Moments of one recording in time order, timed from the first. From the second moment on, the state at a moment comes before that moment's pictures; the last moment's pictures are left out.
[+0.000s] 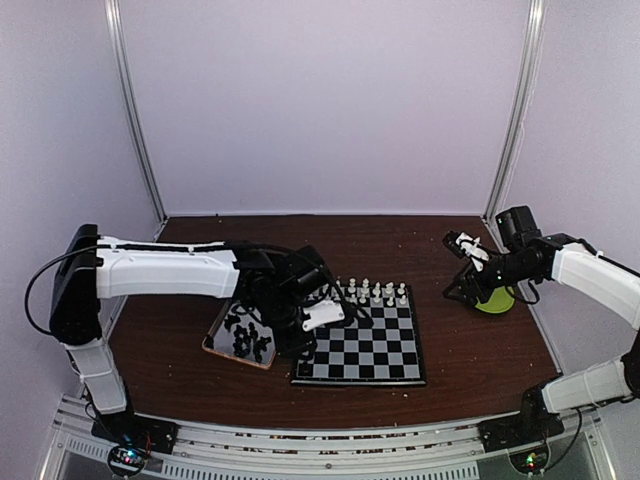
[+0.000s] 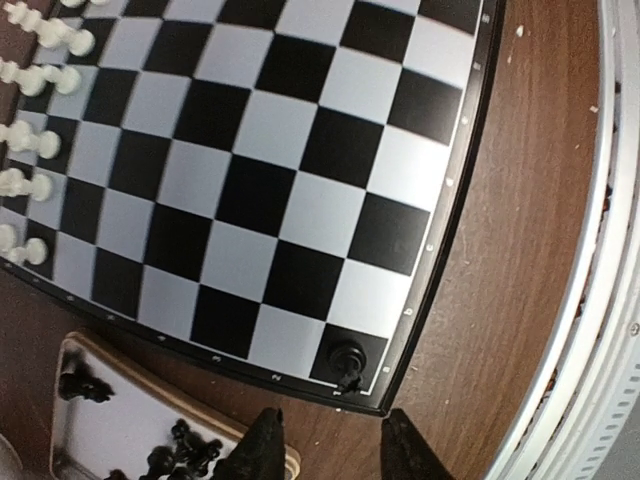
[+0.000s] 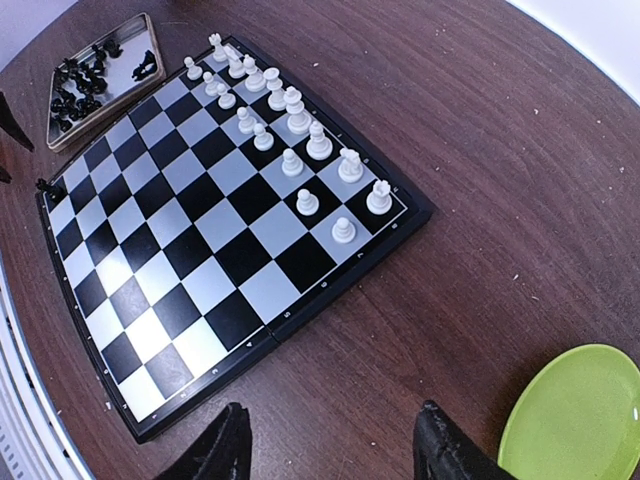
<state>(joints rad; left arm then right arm) -1.08 1.84 1.40 -0.84 0.10 0.25 0.21 1.21 0.88 -0.61 -0.47 -0.47</state>
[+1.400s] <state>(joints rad) -0.74 1.95 1.35 -0.67 -0.11 -0.37 0.22 1.21 0.88 -0.62 -0.44 -0.49</state>
